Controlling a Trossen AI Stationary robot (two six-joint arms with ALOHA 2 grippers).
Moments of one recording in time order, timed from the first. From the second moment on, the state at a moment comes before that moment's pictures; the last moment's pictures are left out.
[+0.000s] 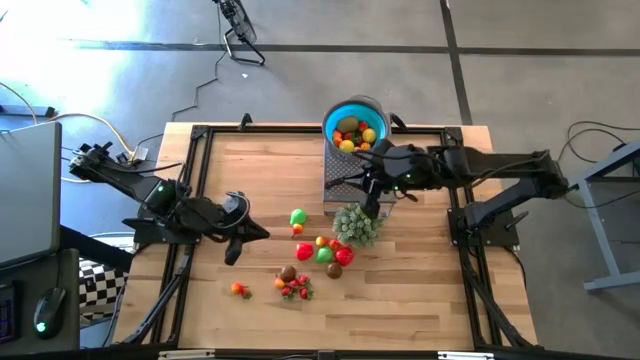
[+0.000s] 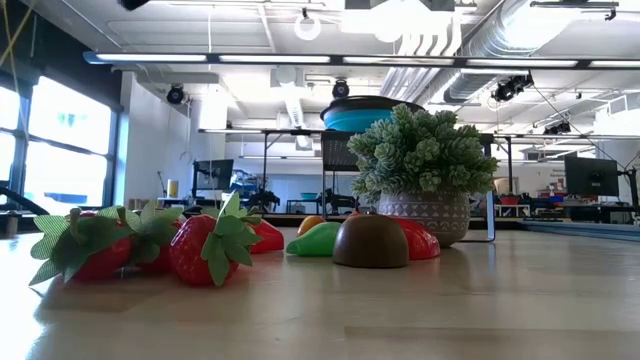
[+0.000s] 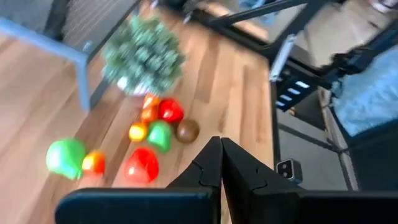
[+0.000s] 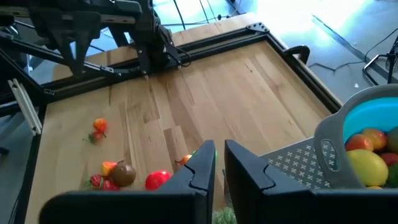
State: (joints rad) left arm -0.45 0.94 0.98 -0.52 -0.31 -0.68; right arm 0.06 1.38 1.50 -0.68 0.24 0.32
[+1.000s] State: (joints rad) left arm -0.47 1.28 0.99 -0.52 -0.36 -1.35; right arm 0.06 1.36 1.50 -0.83 0.09 0.21
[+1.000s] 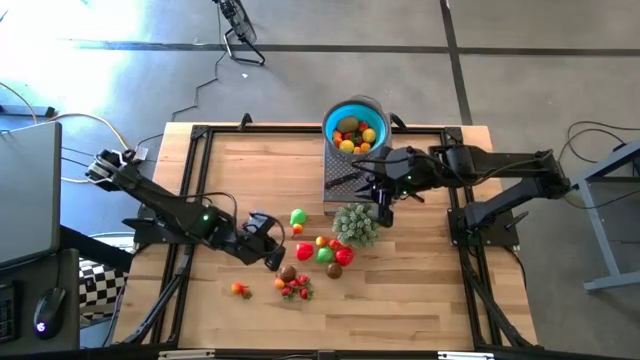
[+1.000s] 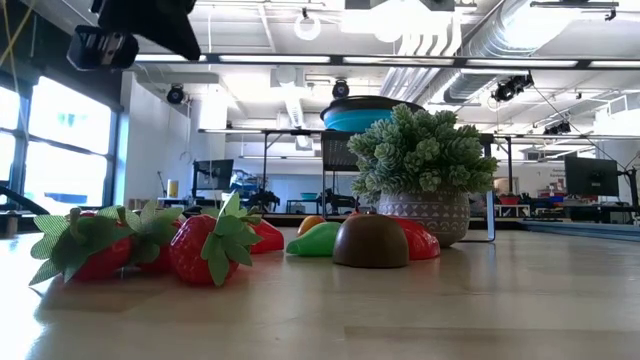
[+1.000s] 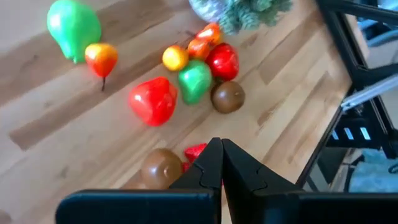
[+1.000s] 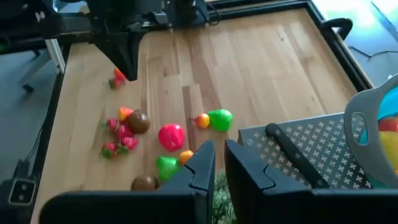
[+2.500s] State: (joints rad) left arm -0.46 1.67 1.29 -0.86 -0.12 -1.52; right arm 0.06 1.36 1.50 -0.82 0.08 0.23
